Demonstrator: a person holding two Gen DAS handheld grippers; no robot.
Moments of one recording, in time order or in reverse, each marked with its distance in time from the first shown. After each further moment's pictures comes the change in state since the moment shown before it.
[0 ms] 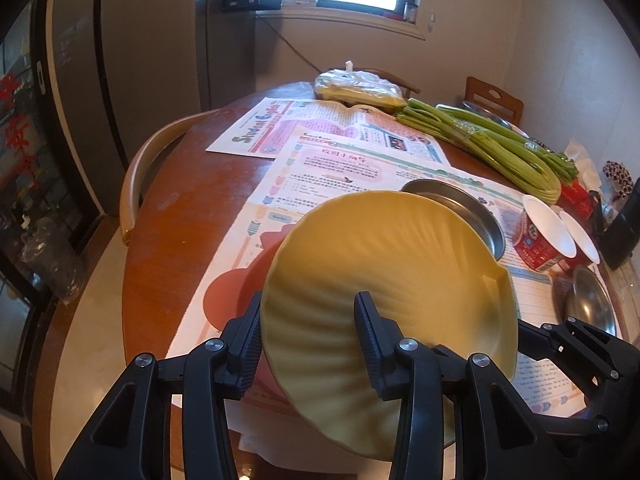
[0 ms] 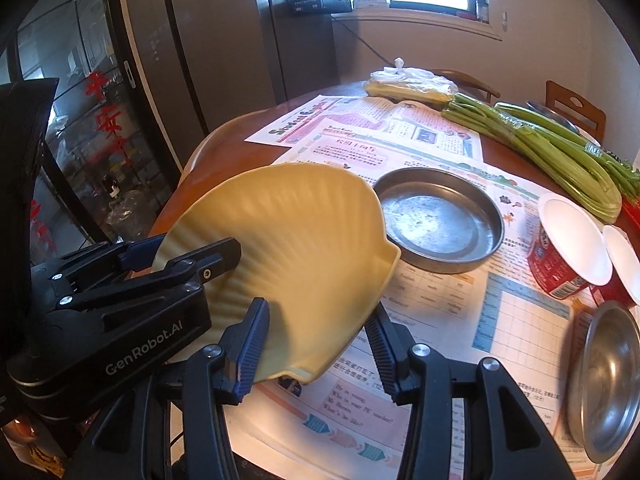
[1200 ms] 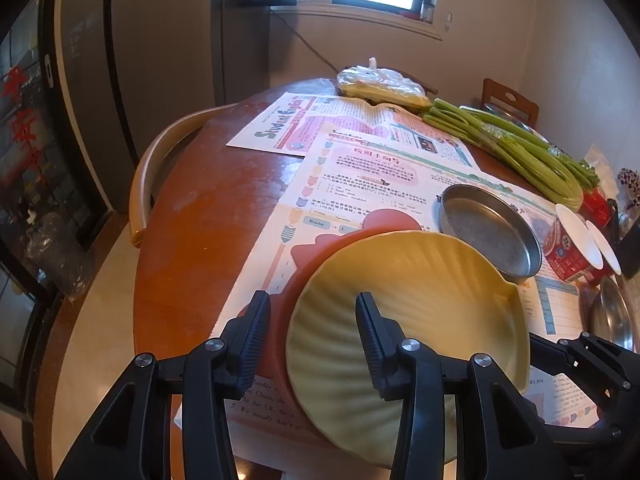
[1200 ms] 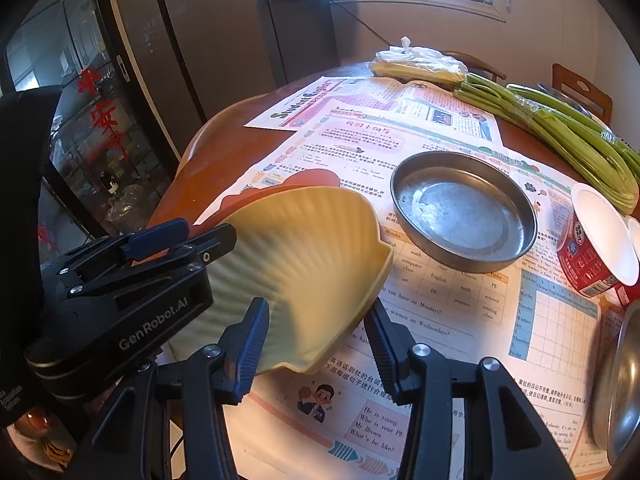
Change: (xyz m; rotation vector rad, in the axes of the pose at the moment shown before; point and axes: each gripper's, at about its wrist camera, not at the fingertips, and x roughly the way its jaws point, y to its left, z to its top) left arm 0.024 0.027 0.007 -0.027 0.002 0.035; right arm 0.023 0.007 0.006 0.032 0.051 0.010
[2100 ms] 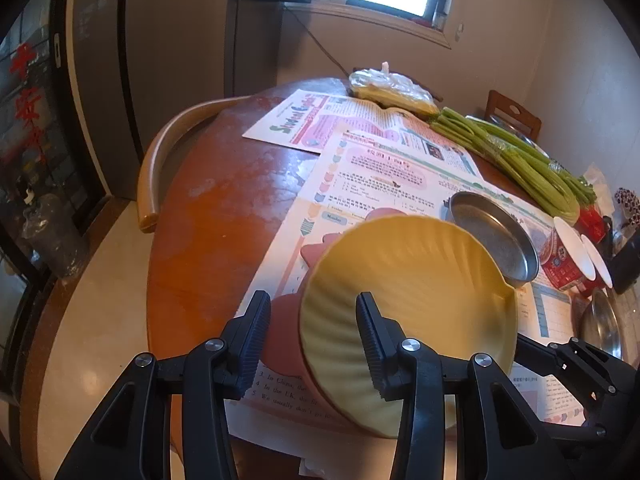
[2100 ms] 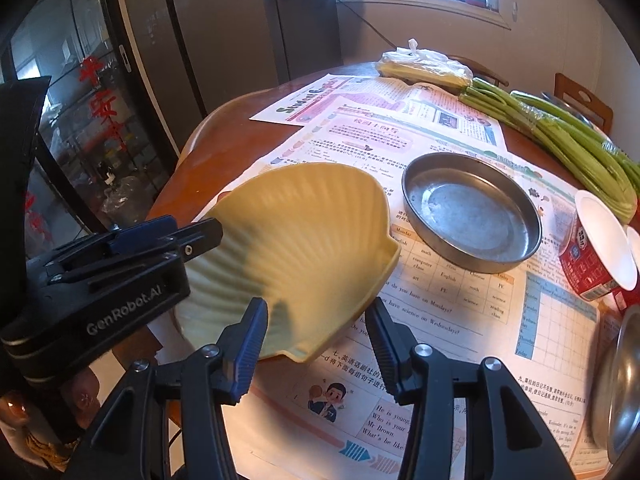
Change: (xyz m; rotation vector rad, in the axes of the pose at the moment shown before) left arm -0.007 0.019 -0.005 -0.062 0.003 -0.028; right arm 0.003 0.012 -0.004 -0.029 0.003 -0.016
